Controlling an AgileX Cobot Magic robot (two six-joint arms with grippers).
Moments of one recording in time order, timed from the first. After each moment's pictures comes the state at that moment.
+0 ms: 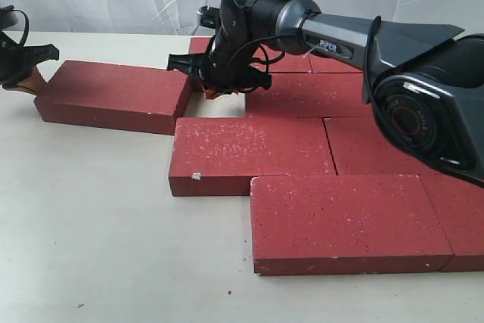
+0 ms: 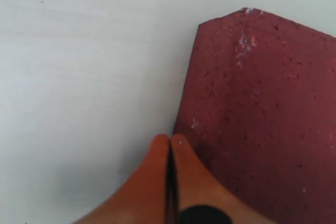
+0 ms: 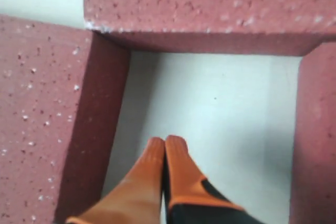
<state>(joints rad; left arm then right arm) 0.24 2.30 -1.72 -0.49 0.89 0.35 0.60 2.45 -2.08 0.07 0.78 0.53</state>
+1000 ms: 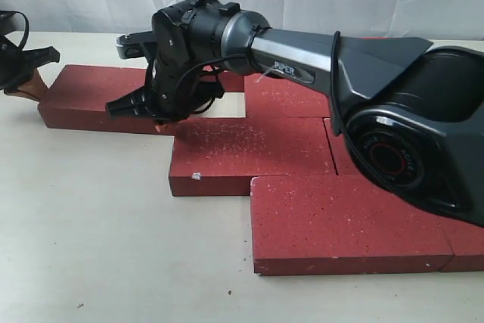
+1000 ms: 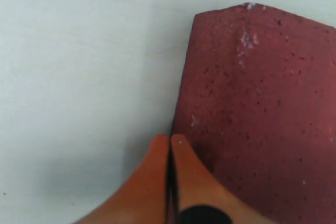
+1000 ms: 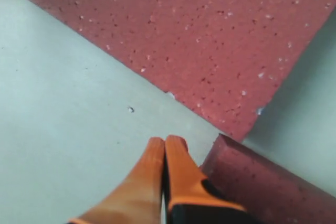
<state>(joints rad) 0.24 2.30 -1.72 -0.50 0.97 0.32 0.78 2.42 -2.08 0.06 0.89 0.26</state>
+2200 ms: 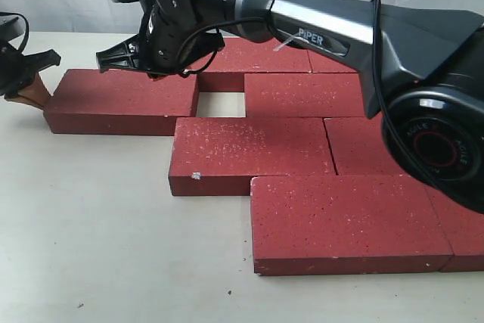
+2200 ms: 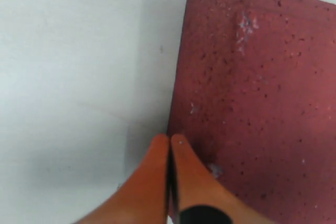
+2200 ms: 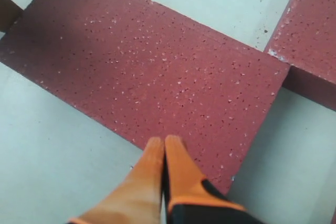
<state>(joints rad) 0.24 2.30 -1.72 -0.51 1.08 0.32 0.78 2.31 -2.08 -0.07 0.80 0.33</state>
